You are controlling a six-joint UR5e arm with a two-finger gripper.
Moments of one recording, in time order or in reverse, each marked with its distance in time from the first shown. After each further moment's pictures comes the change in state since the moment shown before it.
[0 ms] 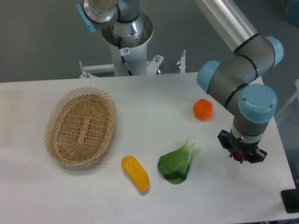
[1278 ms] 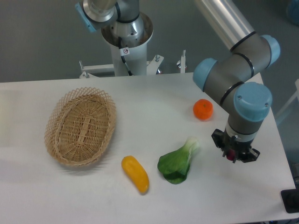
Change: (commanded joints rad) arm -0.037 0.055 -0.067 -0.006 -0.071 -0.017
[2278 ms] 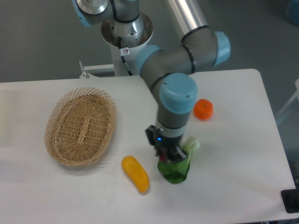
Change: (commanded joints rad) arm -0.271 0.169 -0.213 0.002 -0.172 -0.107
